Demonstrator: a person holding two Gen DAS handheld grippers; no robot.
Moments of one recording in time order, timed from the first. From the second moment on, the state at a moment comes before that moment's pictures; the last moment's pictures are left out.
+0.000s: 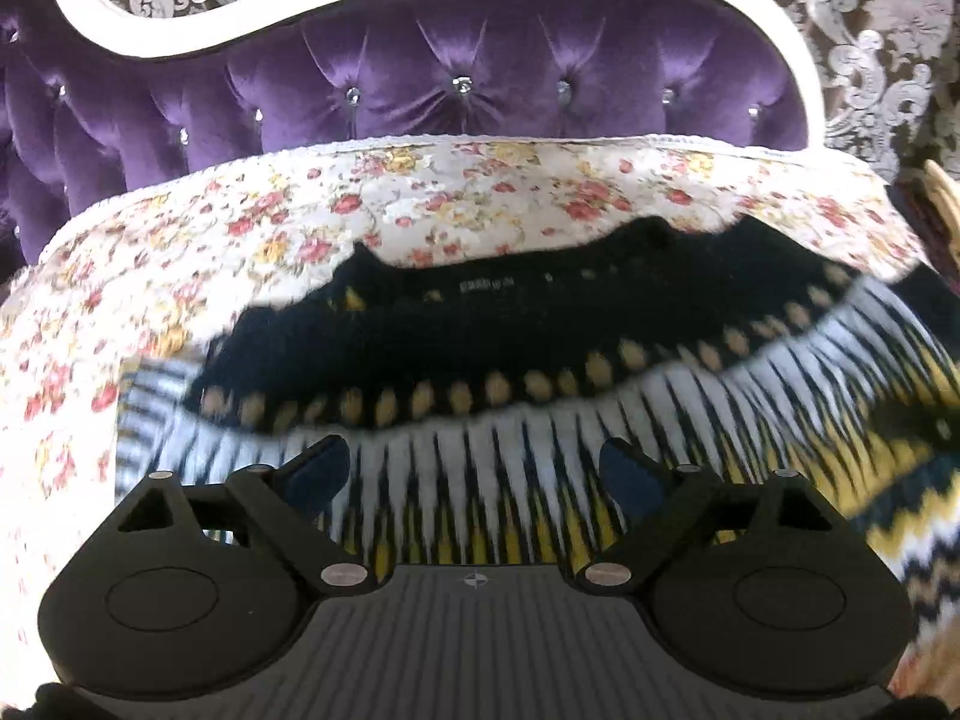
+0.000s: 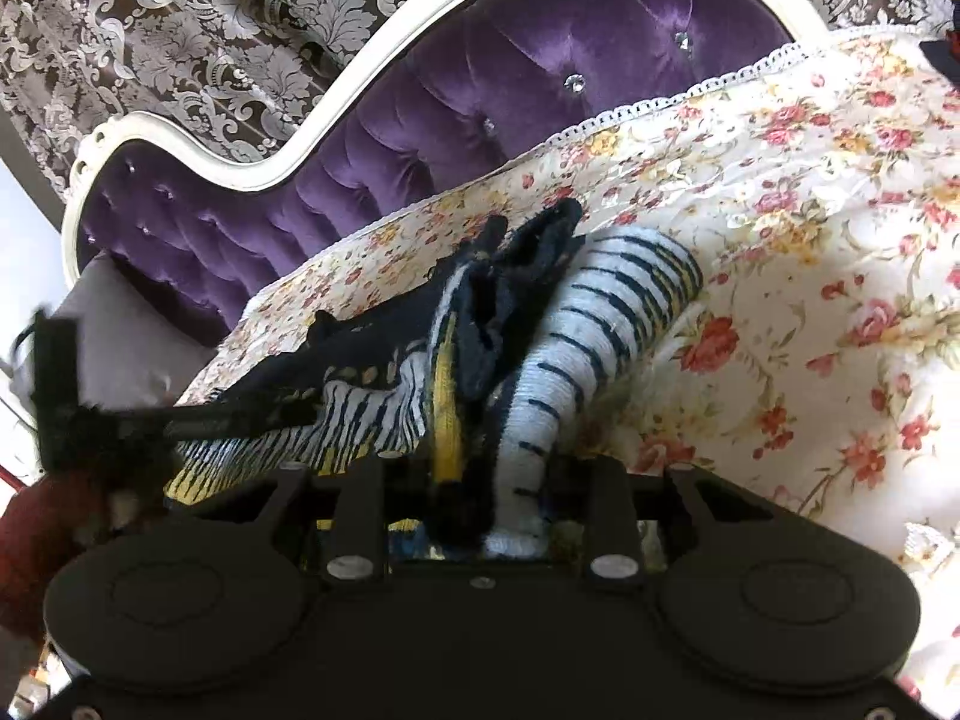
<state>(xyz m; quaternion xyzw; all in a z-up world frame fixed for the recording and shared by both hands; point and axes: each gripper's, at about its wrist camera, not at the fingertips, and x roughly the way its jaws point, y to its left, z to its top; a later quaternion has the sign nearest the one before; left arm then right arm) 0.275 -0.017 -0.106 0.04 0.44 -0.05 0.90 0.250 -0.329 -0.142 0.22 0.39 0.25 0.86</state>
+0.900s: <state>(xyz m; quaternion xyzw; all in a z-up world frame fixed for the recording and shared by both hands) 0.183 0.136 -0.080 -0.07 0.37 -0.02 0.93 0.246 -0.181 -0.060 0.16 0.39 0.27 0.87</state>
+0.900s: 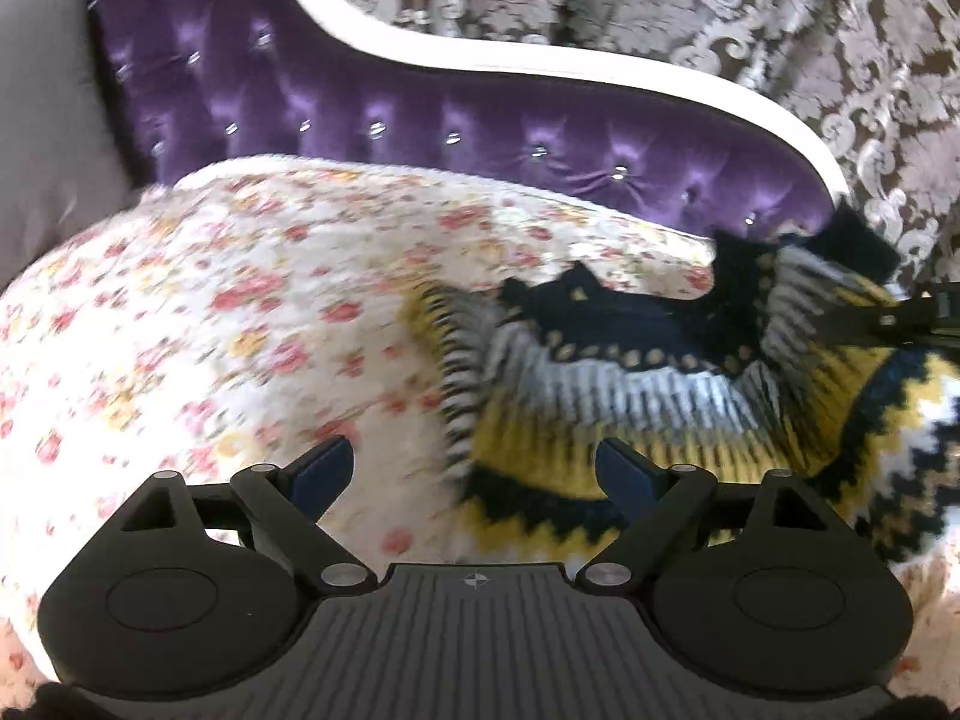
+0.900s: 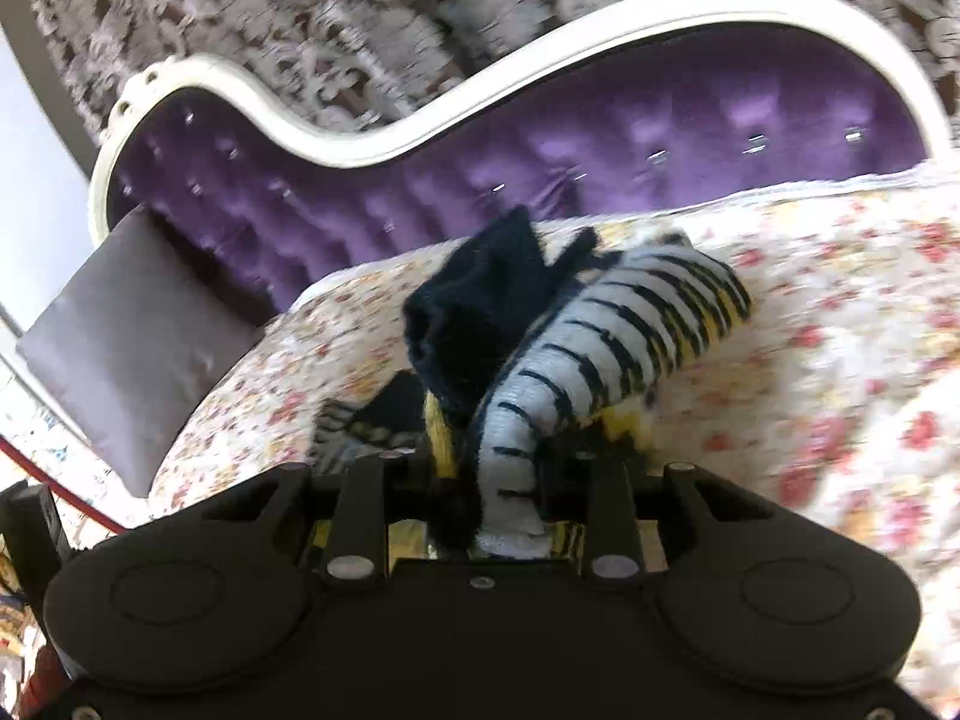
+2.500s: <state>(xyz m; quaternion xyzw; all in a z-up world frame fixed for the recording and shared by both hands) 0.218 0.113 -0.101 -0.14 0.42 -0.07 0.89 0.167 -0.195 -0.105 0.18 0.35 0.25 0.88</state>
